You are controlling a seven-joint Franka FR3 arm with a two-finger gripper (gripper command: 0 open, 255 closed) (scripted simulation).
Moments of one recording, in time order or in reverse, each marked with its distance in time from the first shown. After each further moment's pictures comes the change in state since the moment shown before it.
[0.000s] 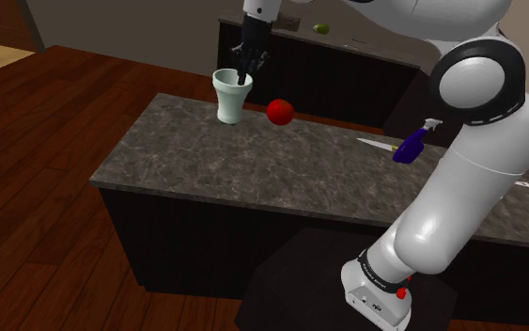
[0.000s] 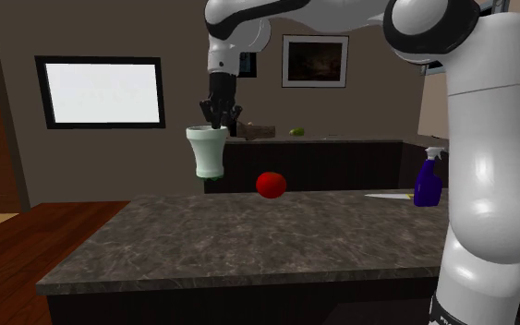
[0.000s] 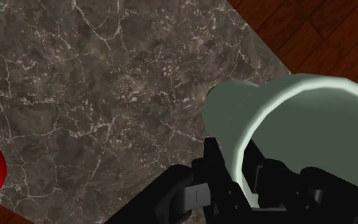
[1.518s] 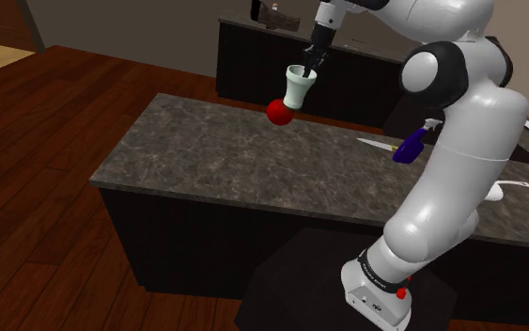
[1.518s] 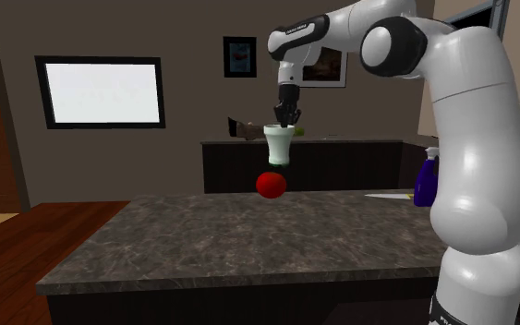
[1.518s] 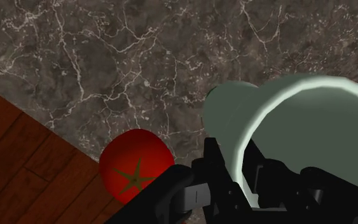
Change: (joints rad) arm -0.316 0.143 -0.210 0.177 0.023 -0.100 -0.512
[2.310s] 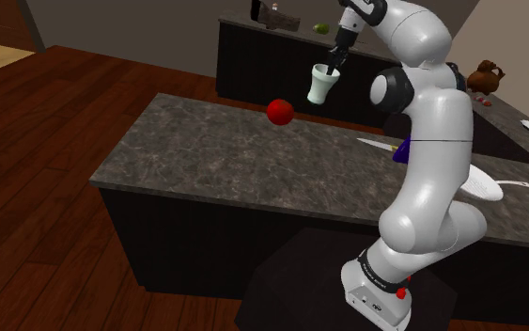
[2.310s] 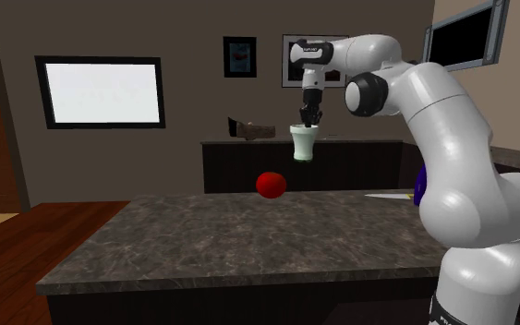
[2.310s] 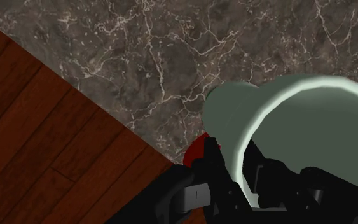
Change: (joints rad) arm -0.228 0.360 -0.046 0.547 0.058 -0.213 -0.201
